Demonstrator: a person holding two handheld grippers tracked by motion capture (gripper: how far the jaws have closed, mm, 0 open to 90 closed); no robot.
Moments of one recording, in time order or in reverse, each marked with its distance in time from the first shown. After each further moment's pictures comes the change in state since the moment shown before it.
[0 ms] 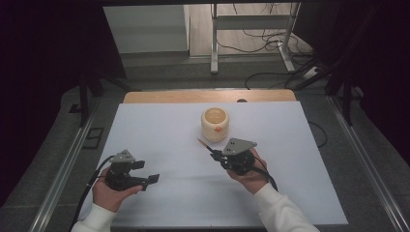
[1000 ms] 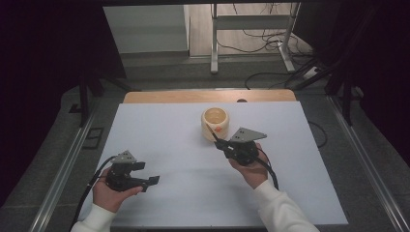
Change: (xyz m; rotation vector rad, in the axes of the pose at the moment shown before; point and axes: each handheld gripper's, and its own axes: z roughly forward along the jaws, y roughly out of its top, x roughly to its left) left arm -0.001 -0.002 0.002 0.028 -0.002 0.012; right arm -0.023 0.002 -0.003 -0.103 -0.056 0.189
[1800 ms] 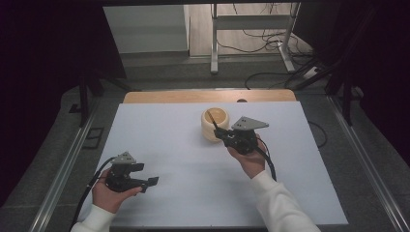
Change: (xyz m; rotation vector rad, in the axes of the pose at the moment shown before) left arm 0.004 -0.004 0.002 0.008 0.006 -0.015; right arm -0.018 0.020 0.008 -0.062 -0.010 0.057
